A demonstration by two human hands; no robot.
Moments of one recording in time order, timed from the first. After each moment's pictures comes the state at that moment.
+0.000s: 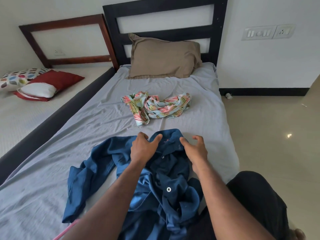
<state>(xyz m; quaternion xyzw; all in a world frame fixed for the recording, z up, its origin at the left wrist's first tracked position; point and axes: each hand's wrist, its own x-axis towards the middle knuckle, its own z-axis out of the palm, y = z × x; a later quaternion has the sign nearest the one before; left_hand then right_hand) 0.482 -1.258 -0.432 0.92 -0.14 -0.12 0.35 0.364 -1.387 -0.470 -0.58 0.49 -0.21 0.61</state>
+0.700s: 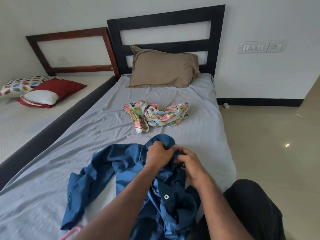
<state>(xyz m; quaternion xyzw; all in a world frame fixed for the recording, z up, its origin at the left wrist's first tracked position) 0.447 -1.290 -0.418 0.90 -0.23 -0.16 0.34 0.341 -1.363 -0.443 -0.52 0.31 -0.15 0.78</state>
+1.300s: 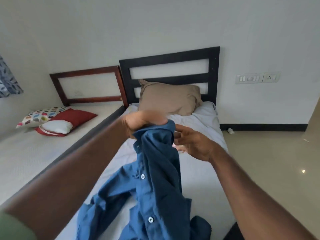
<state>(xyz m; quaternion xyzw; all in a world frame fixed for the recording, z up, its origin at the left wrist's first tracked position) 0.514 -1.264 -0.189 0.56 -0.49 -0.54 0.40 0.366 -1.413 -0.283 -0.65 -0.02 -0.09 0.76</state>
